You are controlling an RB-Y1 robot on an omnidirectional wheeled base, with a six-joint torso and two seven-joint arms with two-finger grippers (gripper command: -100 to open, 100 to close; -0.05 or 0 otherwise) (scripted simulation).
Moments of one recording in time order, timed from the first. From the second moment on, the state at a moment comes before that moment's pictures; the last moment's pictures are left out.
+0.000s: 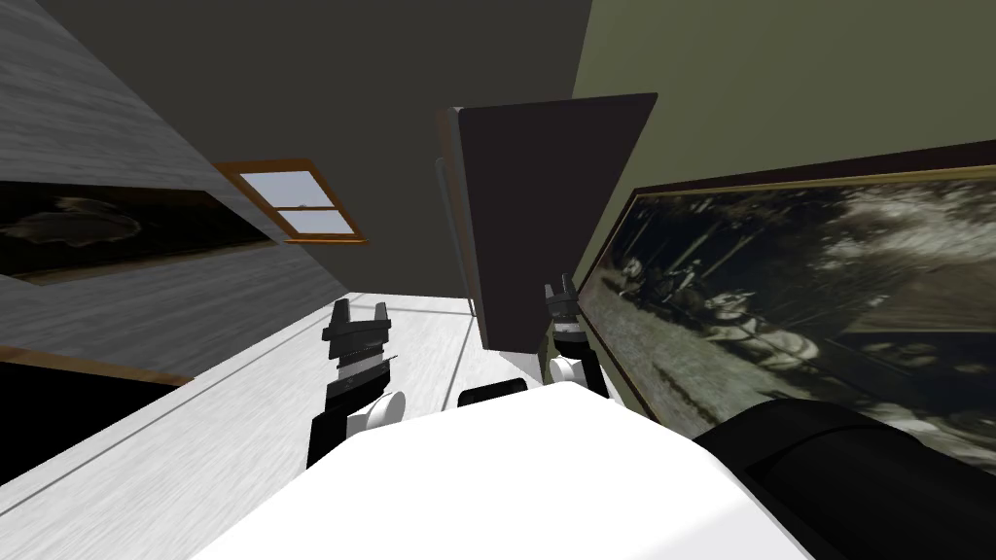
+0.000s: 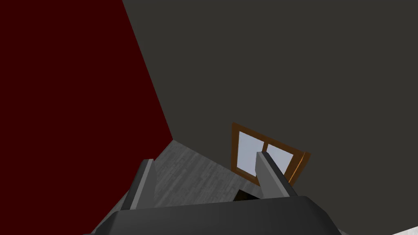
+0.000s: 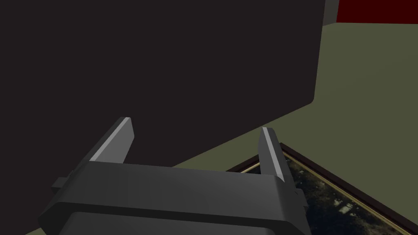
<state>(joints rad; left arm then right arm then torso) 0.54 -0.01 0.03 -2.23 0.12 -0.47 0.13 0.53 -0.03 0.06 -2.22 -0.12 -0.45 -0.02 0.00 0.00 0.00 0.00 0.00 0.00</state>
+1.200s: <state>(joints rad) 0.54 -0.01 0.03 -2.23 0.12 -0.47 0.13 0.54 -0.07 0.05 -2.22 -0.11 -0.45 -0.02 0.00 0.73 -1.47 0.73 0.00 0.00</state>
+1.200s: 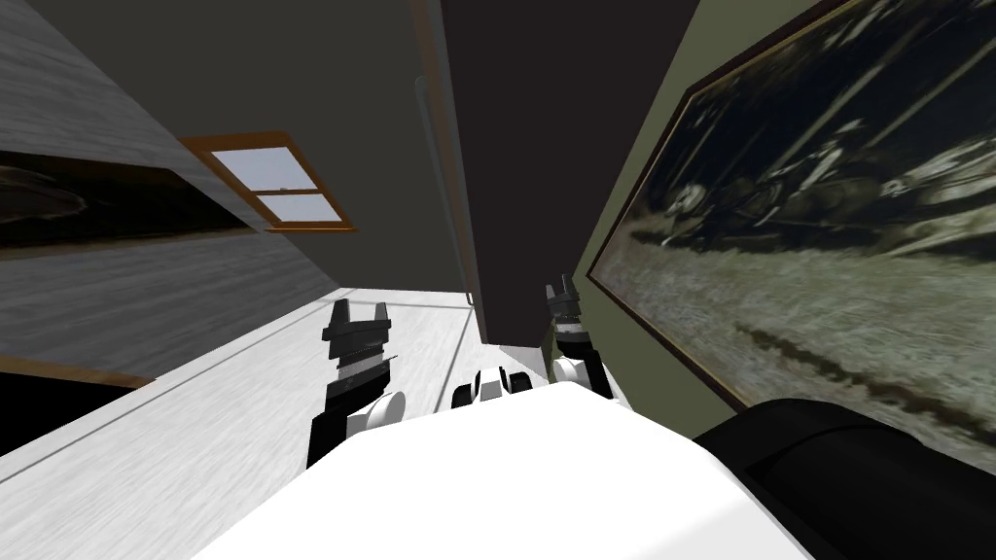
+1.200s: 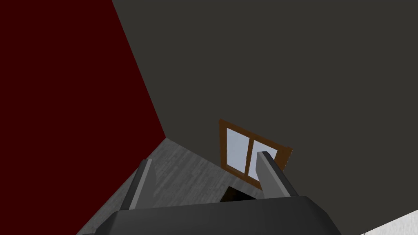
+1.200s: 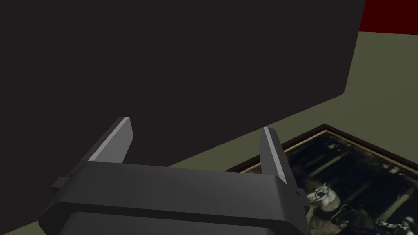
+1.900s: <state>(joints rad) 0.54 -0.01 0.03 -2.23 0.12 -0.47 0.13 0.57 -0.27 -0.11 -2.20 -0.01 -0.48 0.04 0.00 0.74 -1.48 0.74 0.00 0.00</state>
